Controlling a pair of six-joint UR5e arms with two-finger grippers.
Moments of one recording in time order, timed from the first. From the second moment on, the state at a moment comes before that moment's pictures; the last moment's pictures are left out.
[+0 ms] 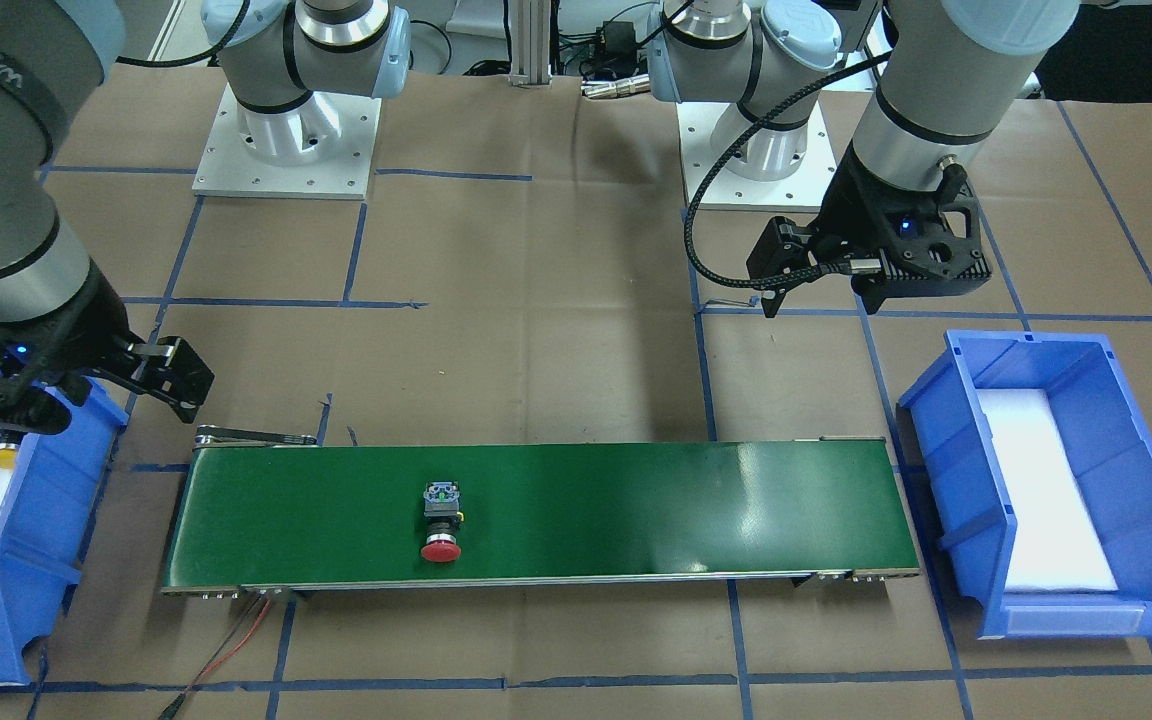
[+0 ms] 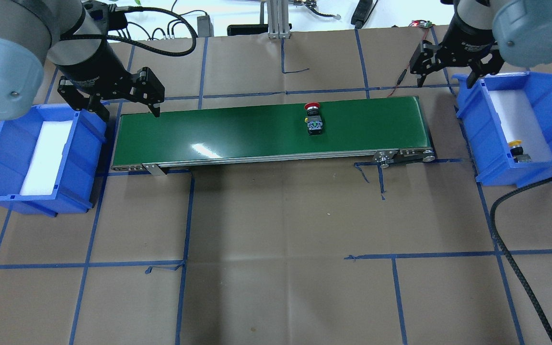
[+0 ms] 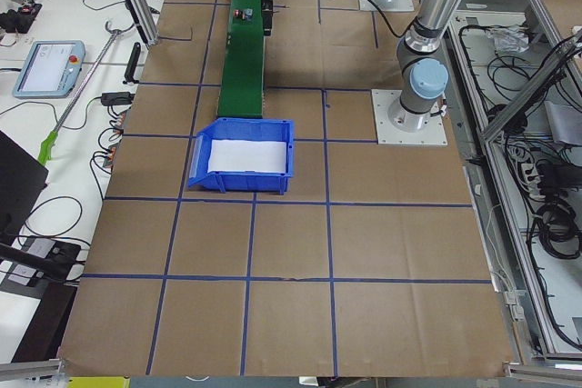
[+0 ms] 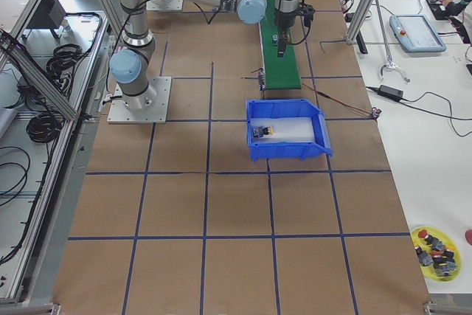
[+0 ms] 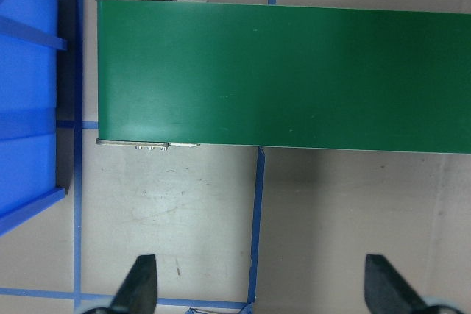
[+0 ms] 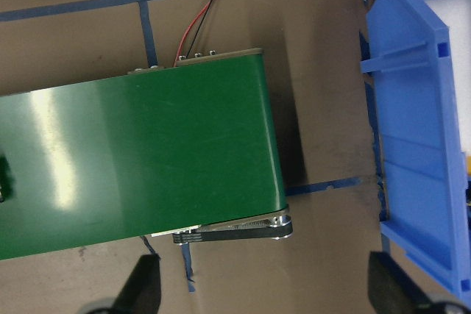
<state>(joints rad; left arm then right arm) -1.54 -1.61 -1.60 -1.46 1.58 -0.02 1.48 -1.36 1.53 -1.80 -1.63 0.05</state>
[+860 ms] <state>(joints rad) -1.53 -1.60 -1.60 -1.46 1.58 0.00 1.54 -1.31 1.55 -1.81 -1.62 0.08</state>
